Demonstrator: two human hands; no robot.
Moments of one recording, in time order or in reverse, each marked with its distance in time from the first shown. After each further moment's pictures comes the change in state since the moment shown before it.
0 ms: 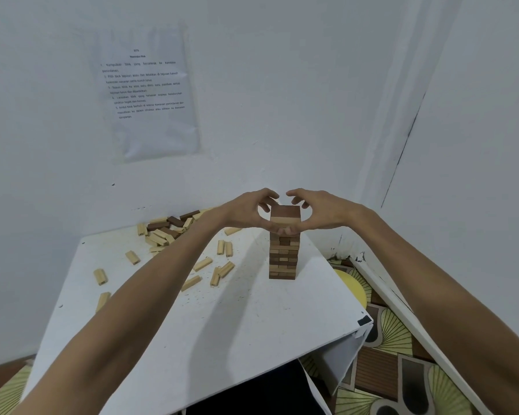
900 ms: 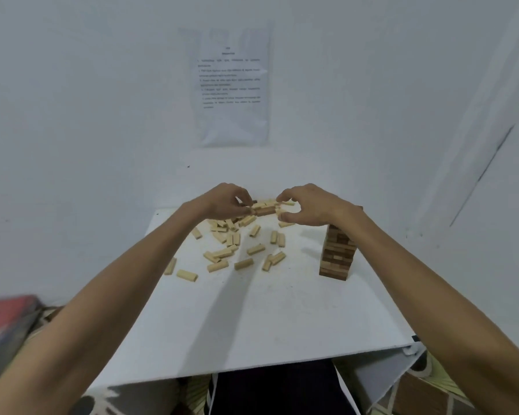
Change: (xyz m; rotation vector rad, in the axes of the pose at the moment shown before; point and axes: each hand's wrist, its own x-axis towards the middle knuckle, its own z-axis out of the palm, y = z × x) left_hand -0.147 -0.064 -0.070 0.256 0.201 -0.281; right_hand 0.041 -0.135 0.041 -0.194 0.021 -0.281
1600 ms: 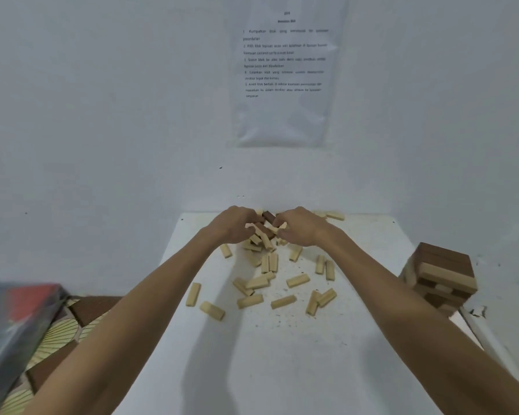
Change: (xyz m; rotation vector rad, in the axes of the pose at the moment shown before) left_hand 0.064 -0.140 0.042 0.071 -0.017 -0.213; right_hand 0.186 -0.017 0.097 0.023 -0.164 -0.007
